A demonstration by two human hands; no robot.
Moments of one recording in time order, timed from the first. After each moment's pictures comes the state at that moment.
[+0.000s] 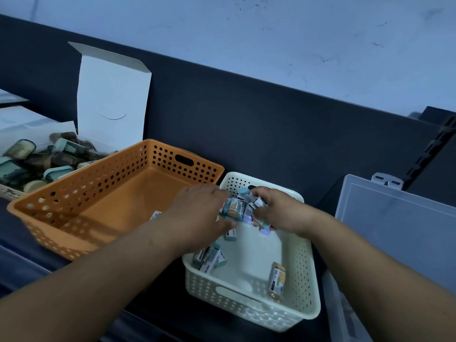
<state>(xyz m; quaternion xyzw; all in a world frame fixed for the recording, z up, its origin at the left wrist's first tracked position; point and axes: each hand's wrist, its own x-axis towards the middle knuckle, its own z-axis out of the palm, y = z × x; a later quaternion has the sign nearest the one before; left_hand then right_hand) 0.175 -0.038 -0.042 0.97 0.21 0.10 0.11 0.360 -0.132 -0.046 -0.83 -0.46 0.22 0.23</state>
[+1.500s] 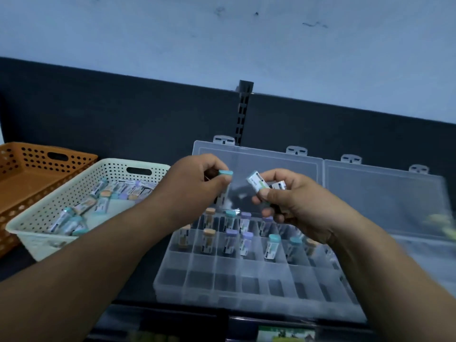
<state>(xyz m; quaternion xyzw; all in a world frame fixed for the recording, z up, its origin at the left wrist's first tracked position) 0.270 -0.277 0.006 0.86 0.07 0.30 0.41 0.369 -0.453 0.021 -0.74 -0.28 0.25 0.56</state>
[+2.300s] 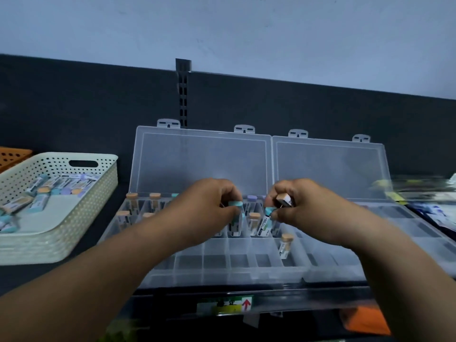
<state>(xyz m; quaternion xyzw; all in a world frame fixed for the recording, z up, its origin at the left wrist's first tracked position) 0.311 -0.393 -0.021 0.92 0.02 0.12 0.38 0.383 -0.578 0.011 -0.90 -0.35 0.07 0.26</state>
